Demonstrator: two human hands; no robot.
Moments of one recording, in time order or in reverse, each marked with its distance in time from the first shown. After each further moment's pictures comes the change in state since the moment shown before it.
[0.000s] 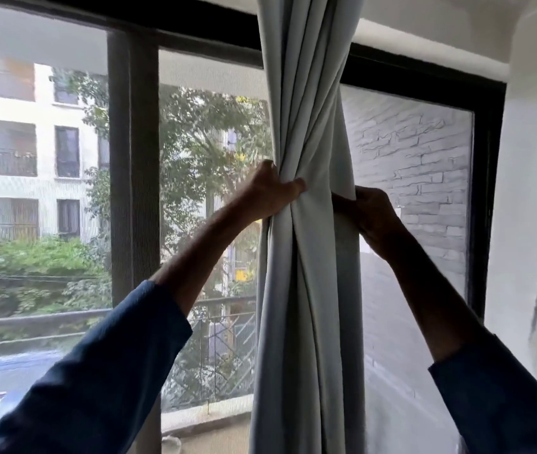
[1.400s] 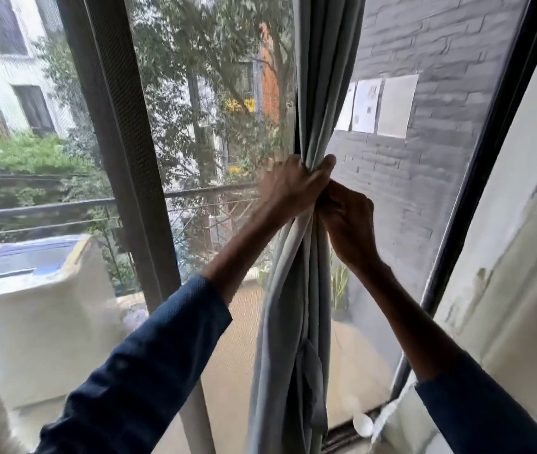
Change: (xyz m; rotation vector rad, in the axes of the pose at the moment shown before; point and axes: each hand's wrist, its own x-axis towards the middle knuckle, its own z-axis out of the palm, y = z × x) left_hand -0.141 -0.107 0.108 0.206 -0.155 -0.139; right_hand -0.189 0.127 0.070 -0.452 0.151 -0.174
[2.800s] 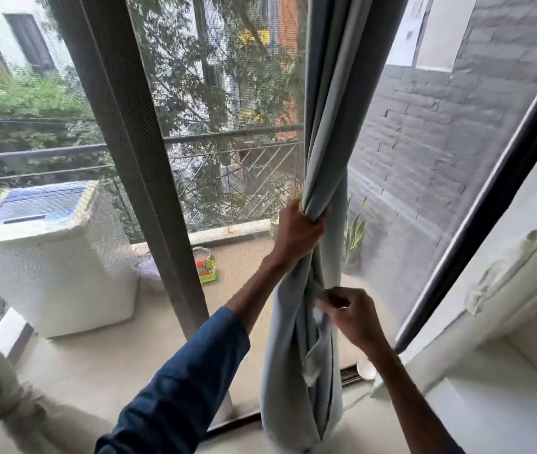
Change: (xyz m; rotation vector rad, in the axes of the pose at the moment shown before) left_hand -0.058 -0.135 0.131 -0.431 0.070 -0.198; right_hand -0.205 0.134 0.046 -0.184 -0.382 0.623
